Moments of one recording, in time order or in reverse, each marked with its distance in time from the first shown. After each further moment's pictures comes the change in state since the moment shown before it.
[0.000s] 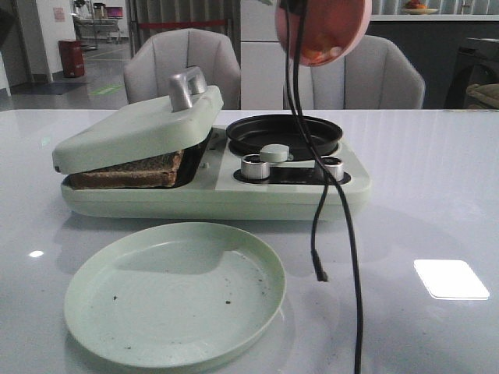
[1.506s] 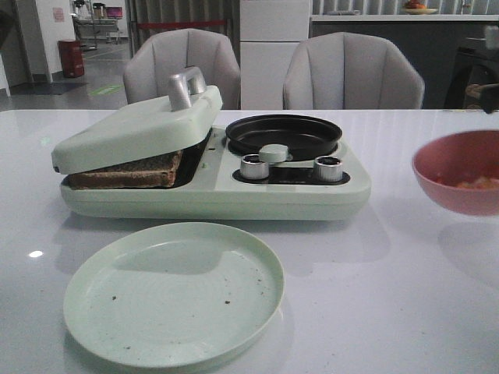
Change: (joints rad) left arm 0.000 0.000 0.000 0.004 0.000 0.000; right arm -0.664 -0.400 0.732 1.322 -0.352 -0.337
